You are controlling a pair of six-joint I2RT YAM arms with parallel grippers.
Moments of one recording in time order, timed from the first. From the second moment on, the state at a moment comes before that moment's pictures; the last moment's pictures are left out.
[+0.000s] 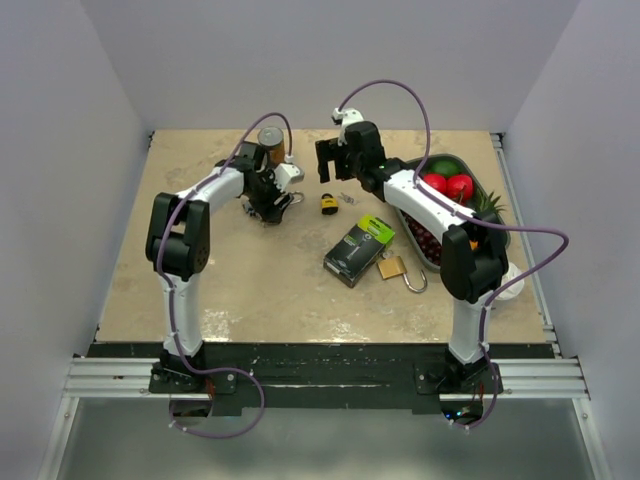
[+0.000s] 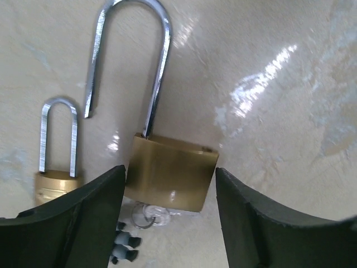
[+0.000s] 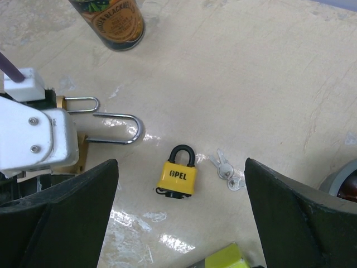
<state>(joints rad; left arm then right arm) -0.25 2.13 1.61 -0.60 0.36 0.64 0.52 1.96 1.66 -0.21 0.08 0.16</state>
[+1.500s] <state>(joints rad) -0.35 1.99 1.39 -0.53 0.19 0.35 0.45 1.92 1.62 -0.18 -0.10 0.18</state>
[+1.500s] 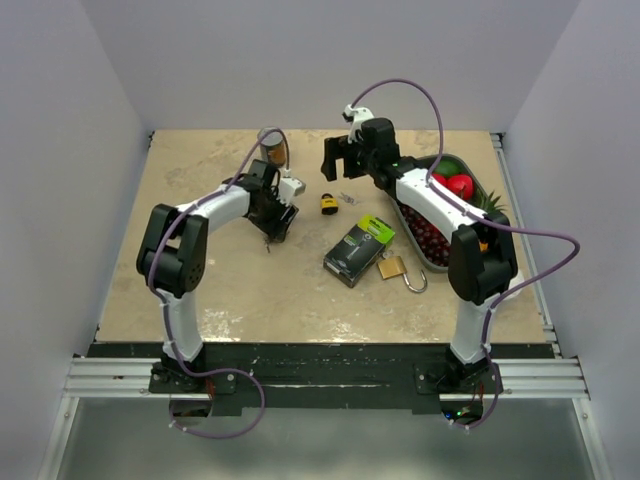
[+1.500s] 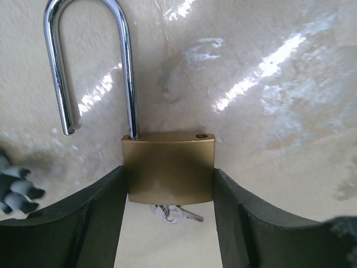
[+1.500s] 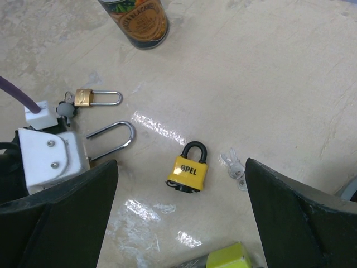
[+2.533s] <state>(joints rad) -0.29 1.64 1.37 -0.31 0.12 -0.82 0.53 1.85 1.30 0.34 -0.24 0.58</state>
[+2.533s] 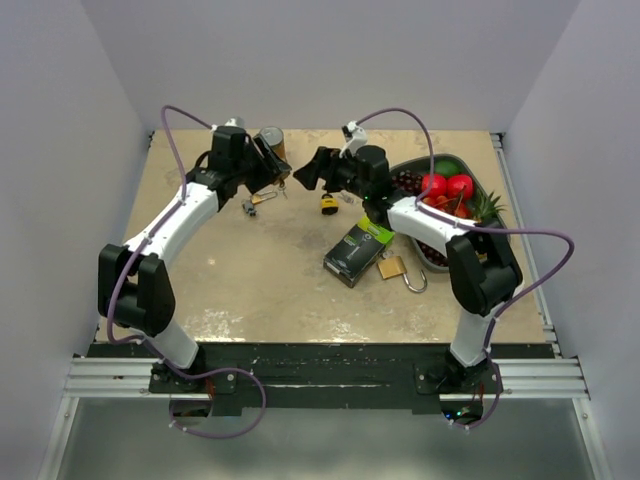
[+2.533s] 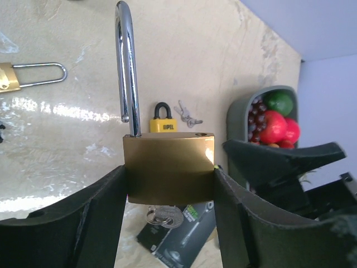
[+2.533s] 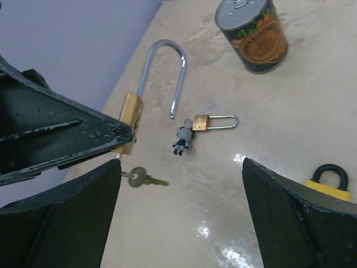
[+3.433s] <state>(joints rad) -0.27 1.65 1.41 -0.24 0.17 -1.09 0.69 1.95 1.43 0.46 0.08 0.53</state>
